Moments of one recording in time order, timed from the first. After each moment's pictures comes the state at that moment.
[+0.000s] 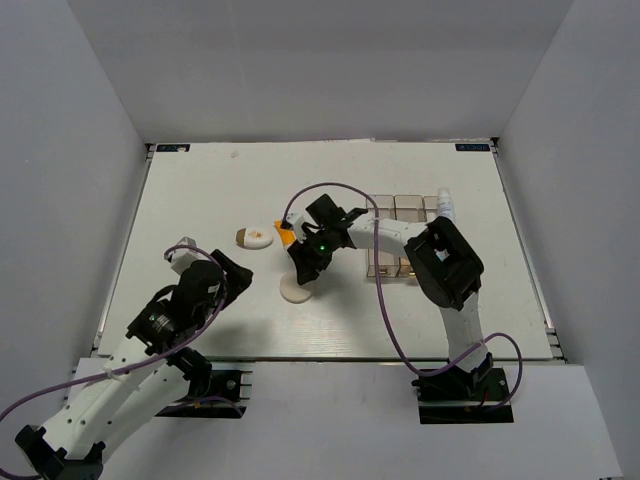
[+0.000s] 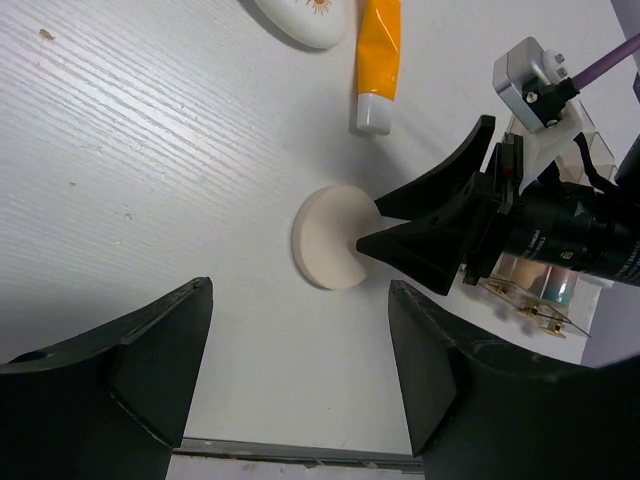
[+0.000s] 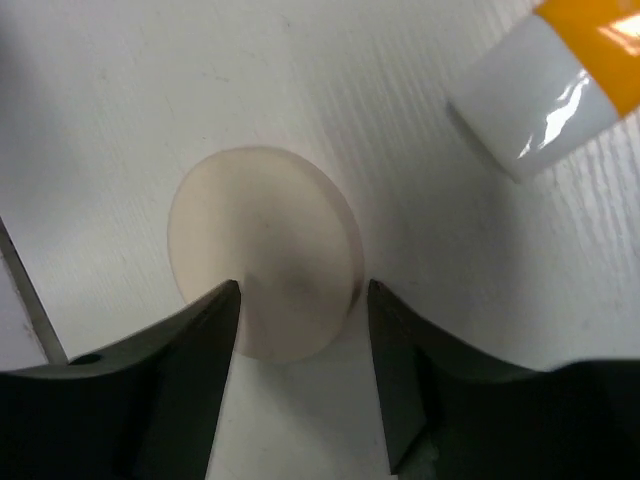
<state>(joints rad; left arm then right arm) -0.62 0.57 0.62 -0.73 -0.39 -1.10 0.79 2.06 1.42 -0.43 -0.56 -0.14</state>
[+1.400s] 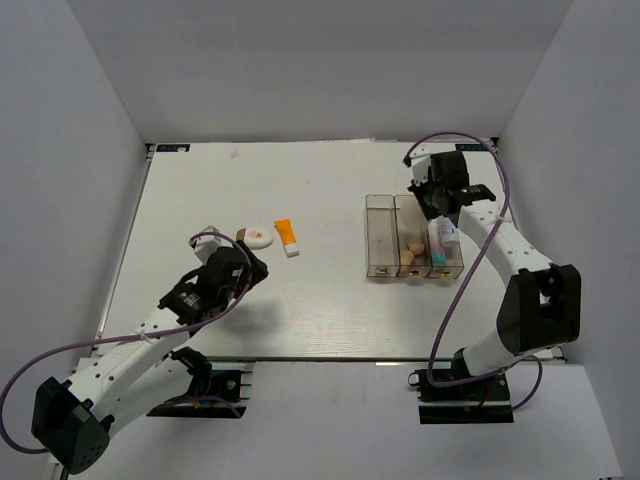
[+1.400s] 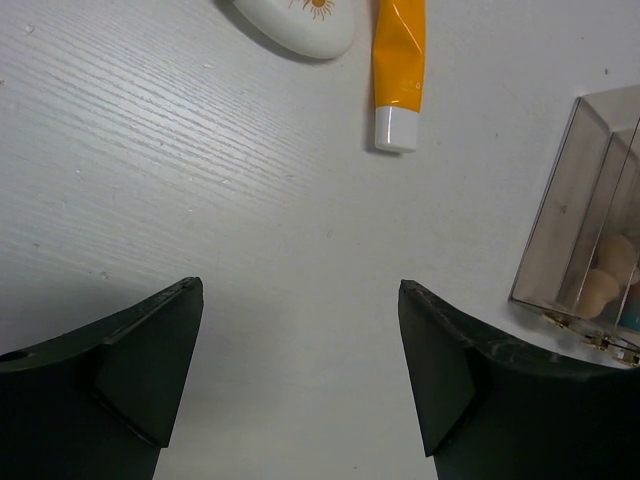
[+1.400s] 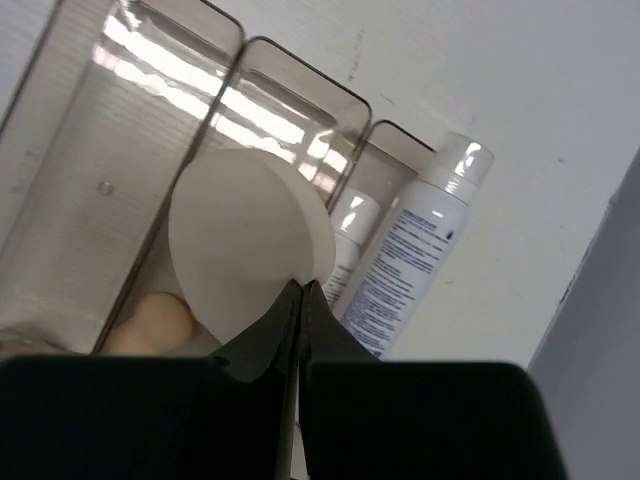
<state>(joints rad) -0.62 0.82 0.57 -0.48 -0.41 -1.01 0.27 1.51 1.22 -0.50 0.04 -0.38</state>
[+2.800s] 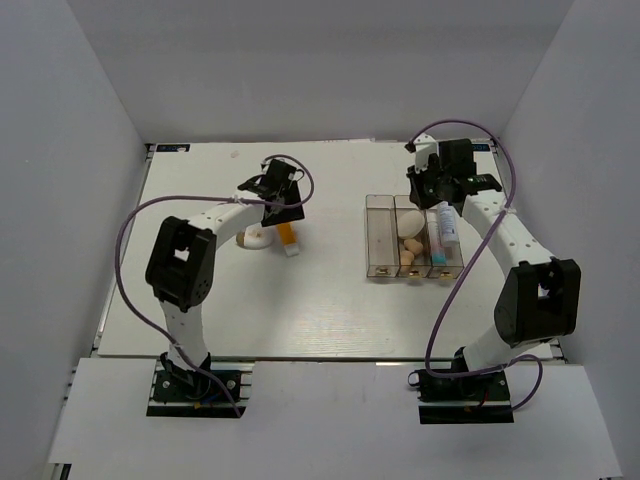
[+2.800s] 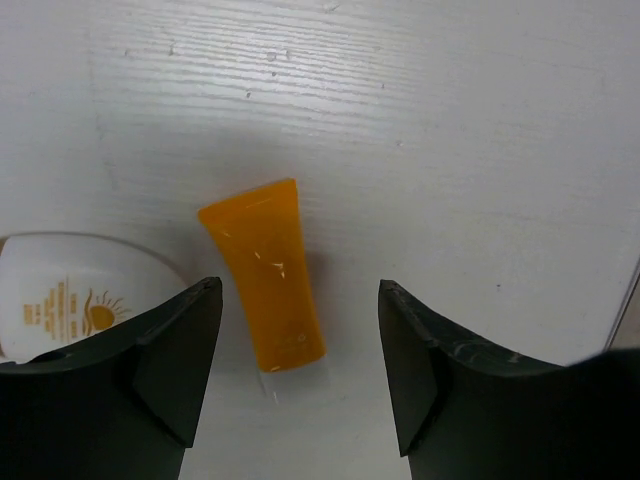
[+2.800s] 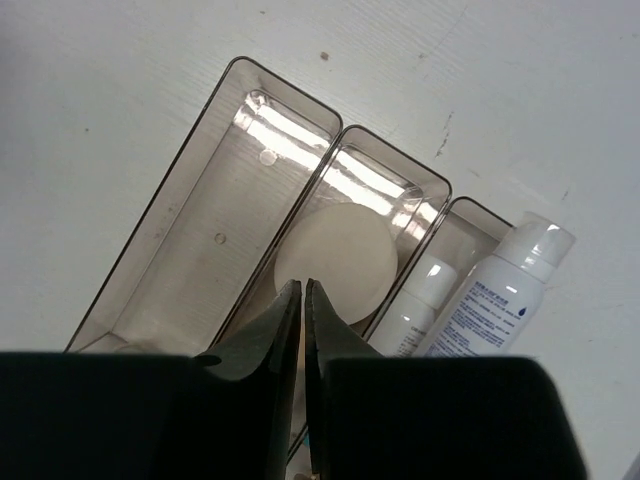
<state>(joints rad) -0.46 1.90 1.38 -0.43 -0.19 -0.56 0.20 1.57 1.32 -0.51 -0.24 -0.28</state>
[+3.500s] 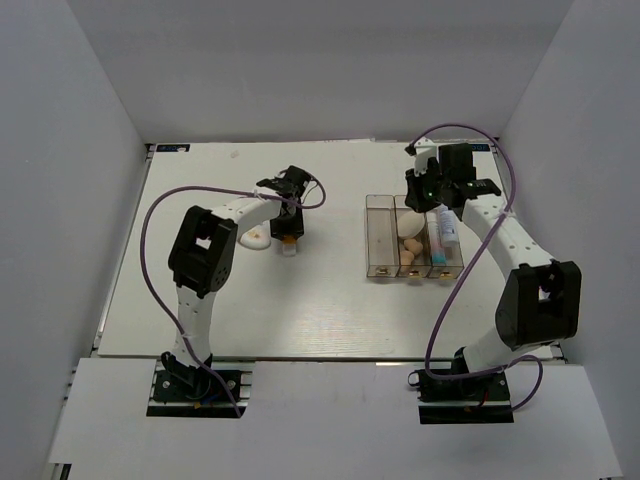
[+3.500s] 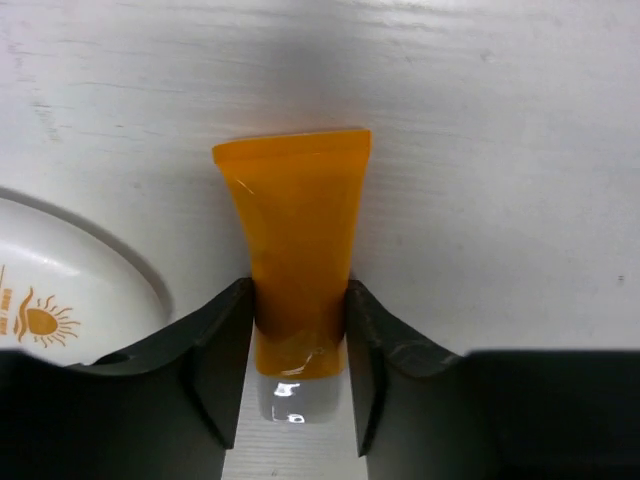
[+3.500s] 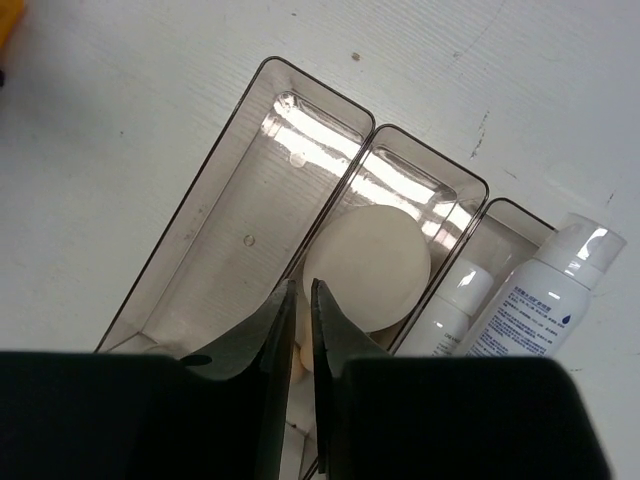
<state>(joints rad) -0.50 2.11 1.57 -0.68 -0.21 -0.53 0.20 1.55 1.27 -0.47 -0.30 -0.23</state>
